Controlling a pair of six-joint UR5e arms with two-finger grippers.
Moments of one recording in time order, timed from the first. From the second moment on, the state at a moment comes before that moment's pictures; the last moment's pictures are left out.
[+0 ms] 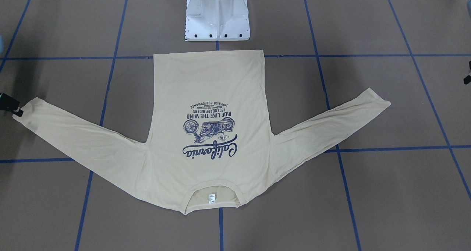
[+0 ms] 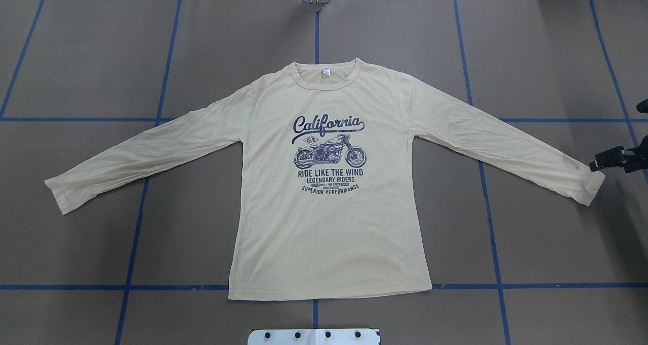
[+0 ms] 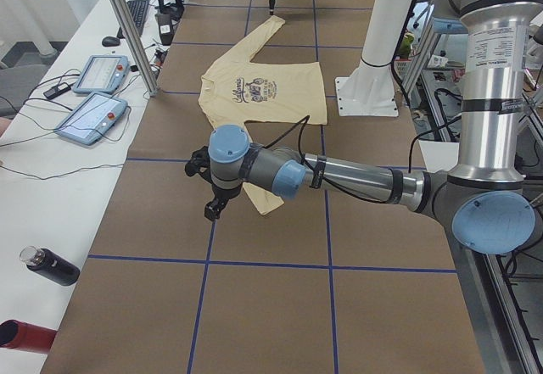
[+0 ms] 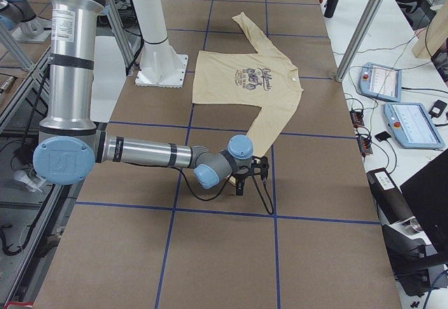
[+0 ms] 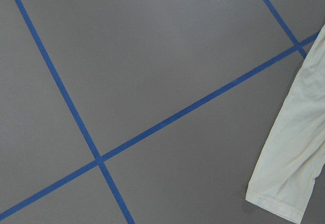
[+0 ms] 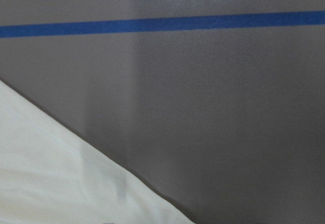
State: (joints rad) left arm -1.48 -1.55 -1.75 -1.79 -2.42 0.19; right arm 1.12 -1.68 1.48 -0.85 2.30 0.69
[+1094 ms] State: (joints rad) left arm -1.48 -1.54 -1.75 -1.79 -2.42 0.19; right arm 1.11 -1.67 1.44 -0.85 2.30 0.69
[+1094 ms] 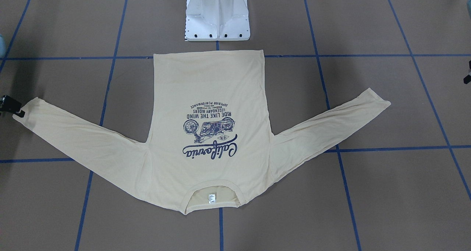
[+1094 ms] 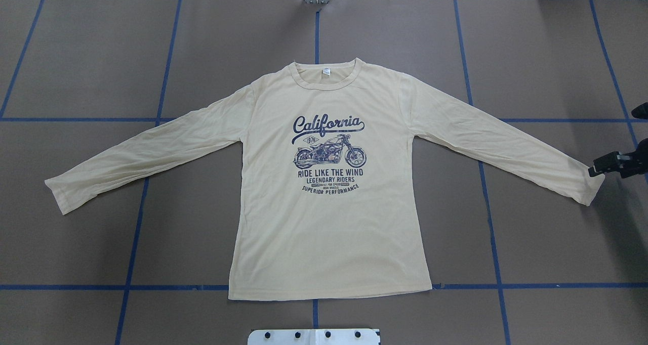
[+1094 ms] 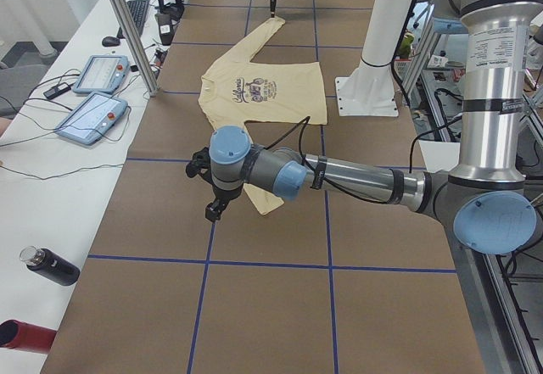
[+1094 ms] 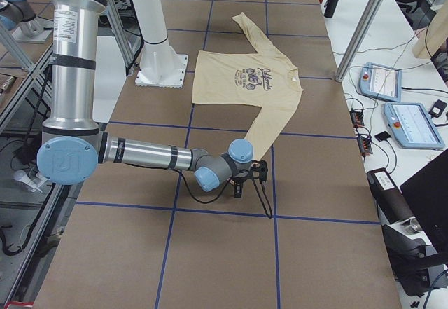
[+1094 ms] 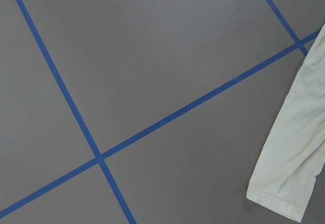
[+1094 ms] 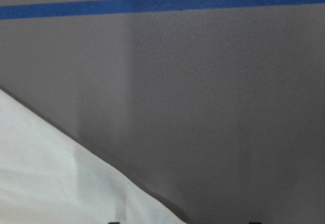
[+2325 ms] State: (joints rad) left arm -1.48 -1.54 -1.76 -1.79 -2.42 0.20; right arm 1.11 -1.65 1.43 -0.85 2.33 0.69
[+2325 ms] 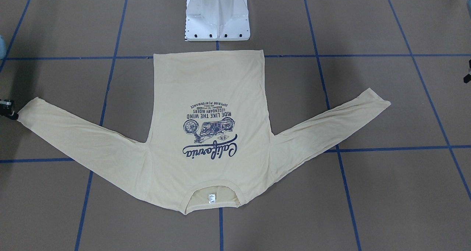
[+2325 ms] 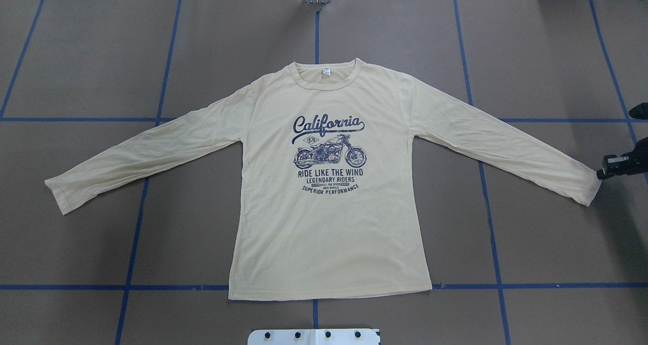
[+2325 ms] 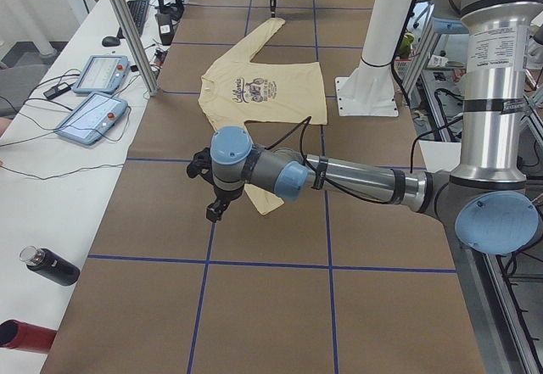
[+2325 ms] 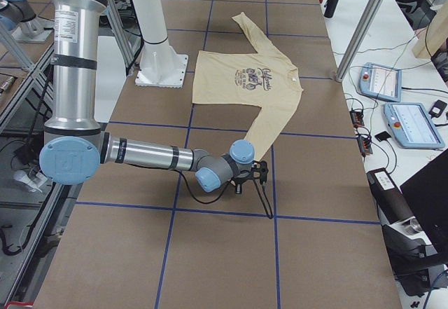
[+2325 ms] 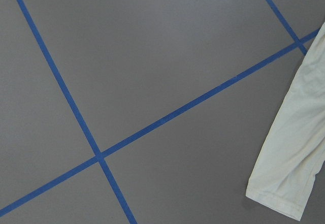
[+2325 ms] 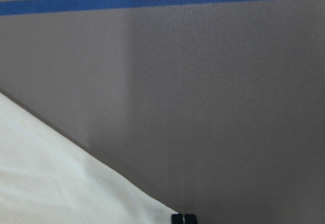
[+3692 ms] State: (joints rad) left arm -1.48 -1.52 -1.79 -1.79 -2.45 0.19; right arm 1.14 -1.45 1.62 -0.96 2.45 1.04
